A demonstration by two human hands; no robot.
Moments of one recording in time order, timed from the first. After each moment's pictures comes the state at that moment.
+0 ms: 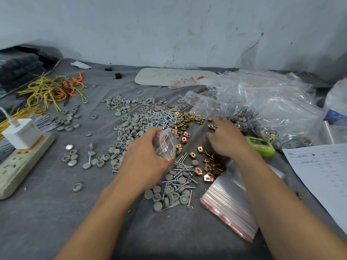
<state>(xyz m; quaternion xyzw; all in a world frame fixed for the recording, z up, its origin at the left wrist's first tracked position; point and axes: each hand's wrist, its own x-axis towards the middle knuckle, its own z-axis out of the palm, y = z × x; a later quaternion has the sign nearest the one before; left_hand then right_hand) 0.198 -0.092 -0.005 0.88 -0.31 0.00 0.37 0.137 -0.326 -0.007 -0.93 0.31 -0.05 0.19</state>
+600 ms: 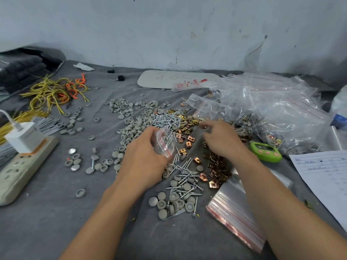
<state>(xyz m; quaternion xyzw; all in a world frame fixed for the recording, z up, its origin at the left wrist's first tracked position) 0.211 -0.094 0.001 0.87 -0.27 0.00 0.41 0.162 -0.322 -0.008 -0.92 0.25 -0.13 0.28</state>
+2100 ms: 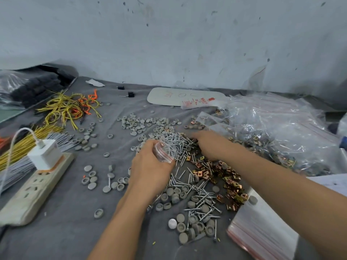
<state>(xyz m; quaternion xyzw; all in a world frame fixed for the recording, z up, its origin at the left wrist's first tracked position) 0.248 -0.087 -0.001 0.85 -0.18 -0.02 0.49 0.242 -0.314 0.007 -0.99 0.12 0.05 0.00</state>
